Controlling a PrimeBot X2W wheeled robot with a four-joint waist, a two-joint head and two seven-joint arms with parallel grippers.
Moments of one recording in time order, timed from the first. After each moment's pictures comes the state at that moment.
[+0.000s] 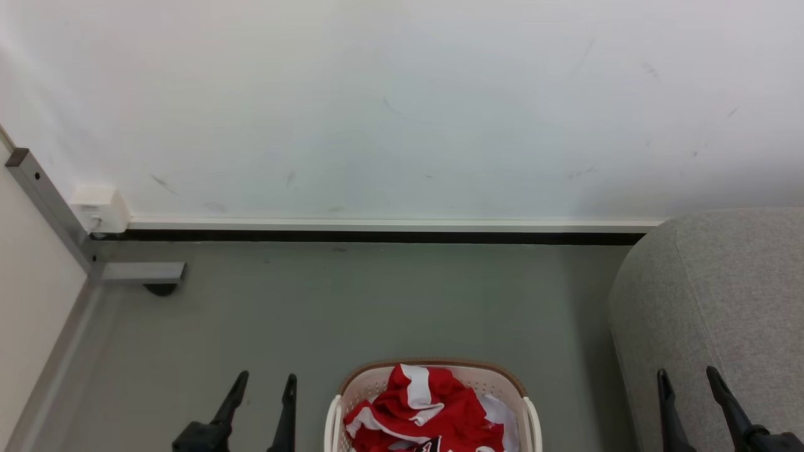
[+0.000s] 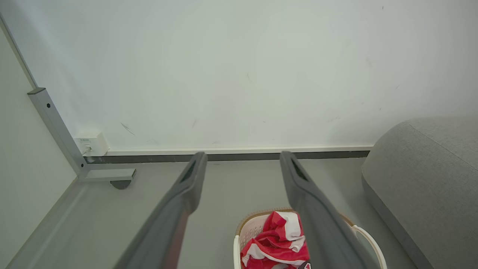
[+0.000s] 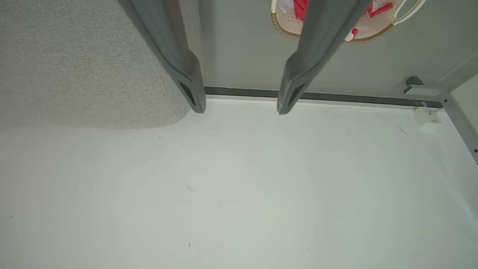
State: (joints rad) left arm -0.01 0.07 -0.12 0.25 -0.08 0.00 -0.26; right arm 0.02 -0.05 -0.04 0.24 0.14 0.13 -0.26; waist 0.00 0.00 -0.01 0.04
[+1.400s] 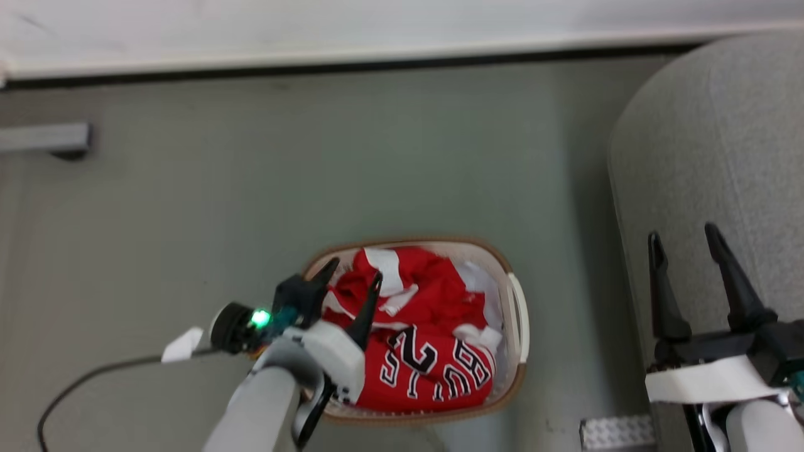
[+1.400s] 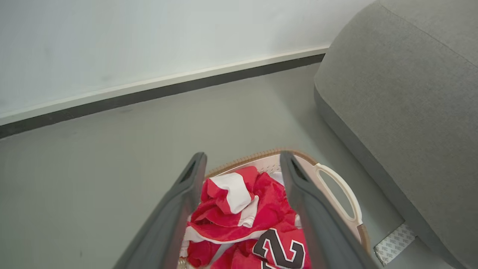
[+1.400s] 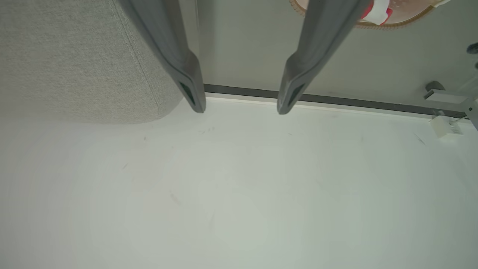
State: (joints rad) left arm -0.50 0.05 -0.34 0.60 -0.08 -0.06 -0.17; right arm -0.24 -0.05 0.01 0.12 0.10 0.13 -0.26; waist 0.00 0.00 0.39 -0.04
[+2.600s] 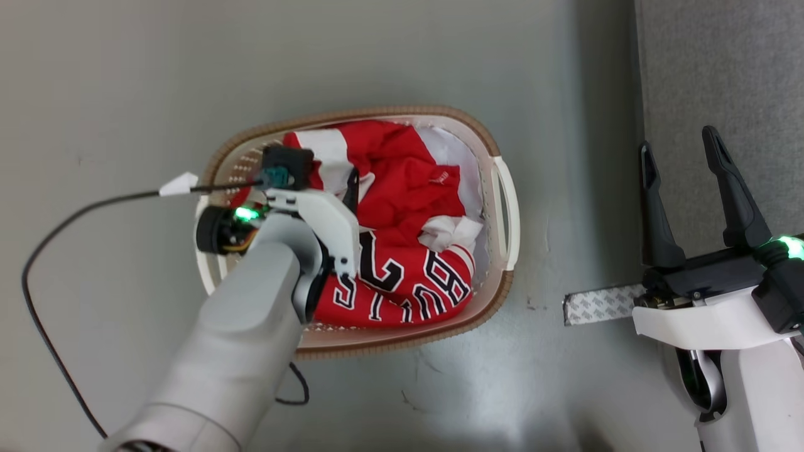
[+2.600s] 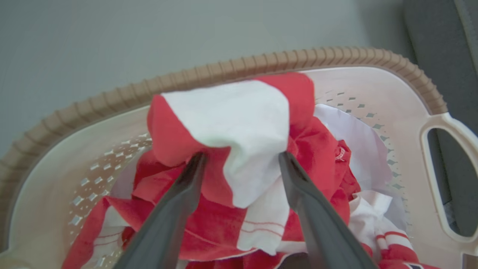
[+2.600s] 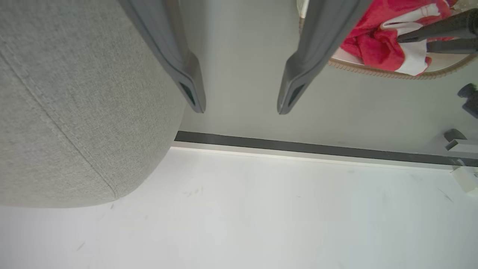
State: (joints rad) left arm -0.96 0.05 -0.56 1.01 -0.44 0.10 -0.07; right arm -0.41 -0.05 0.08 0.04 0.12 0.13 -0.26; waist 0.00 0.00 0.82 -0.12
